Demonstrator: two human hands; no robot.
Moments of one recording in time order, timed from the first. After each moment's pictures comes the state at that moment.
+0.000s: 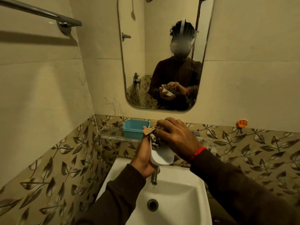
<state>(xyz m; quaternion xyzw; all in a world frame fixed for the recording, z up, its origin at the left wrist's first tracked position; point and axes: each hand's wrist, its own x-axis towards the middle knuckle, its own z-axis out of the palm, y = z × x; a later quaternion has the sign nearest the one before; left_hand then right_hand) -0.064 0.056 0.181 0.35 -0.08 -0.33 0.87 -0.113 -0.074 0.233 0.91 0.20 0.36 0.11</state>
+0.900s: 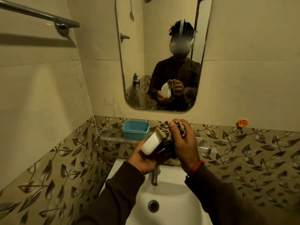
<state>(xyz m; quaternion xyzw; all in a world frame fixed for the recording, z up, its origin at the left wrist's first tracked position) -0.060 0.068 0.186 0.31 0.03 -0.43 0.85 -0.126 -0.051 0.220 0.71 0.03 0.38 -0.59</state>
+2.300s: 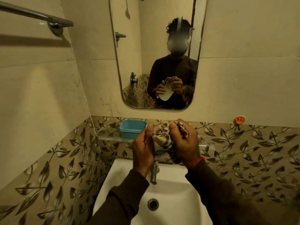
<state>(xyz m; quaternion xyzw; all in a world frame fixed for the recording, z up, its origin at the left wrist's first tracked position) -0.070 0.051 0.177 0.65 -0.21 0.11 0.72 -0.120 -0.064 0.216 0.73 0.08 0.46 -0.50</state>
